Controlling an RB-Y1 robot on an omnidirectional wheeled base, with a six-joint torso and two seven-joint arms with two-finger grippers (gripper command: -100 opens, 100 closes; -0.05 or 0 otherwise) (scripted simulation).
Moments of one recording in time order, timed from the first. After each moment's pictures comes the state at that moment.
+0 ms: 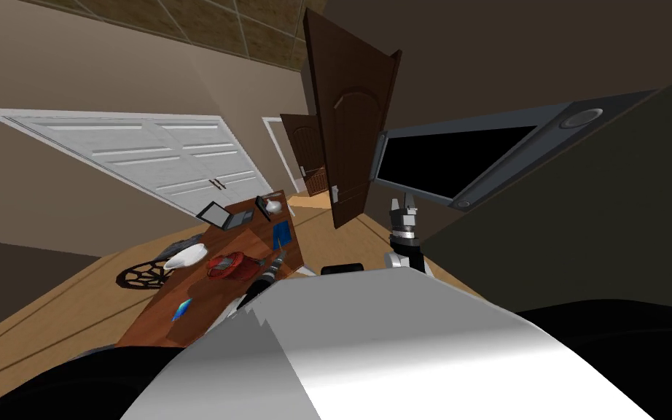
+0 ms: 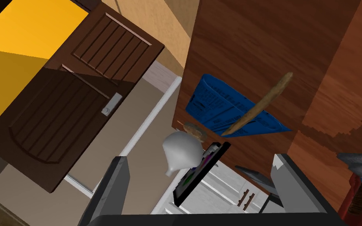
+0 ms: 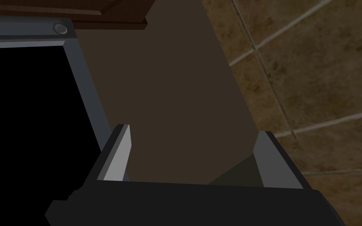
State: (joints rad) left arm 0.68 0.55 0.00 -1.77 0.02 0.08 -0.26; right arm 0.55 0.04 0.02 -2.23 0.02 -0.56 0.11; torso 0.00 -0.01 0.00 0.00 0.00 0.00
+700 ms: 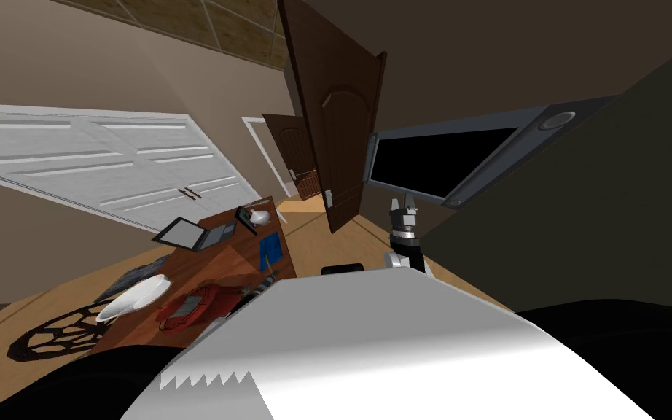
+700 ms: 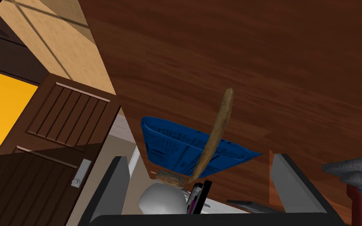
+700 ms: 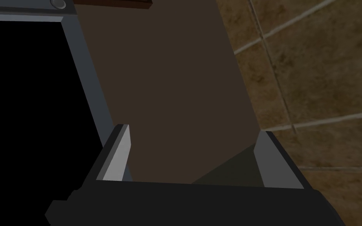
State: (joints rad) left arm 0.77 0.66 -0.02 -1.66 0.12 0.21 -0.38; right arm 0.55 0.04 0.02 -2.23 0.02 -0.56 0.11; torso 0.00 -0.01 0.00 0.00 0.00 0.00
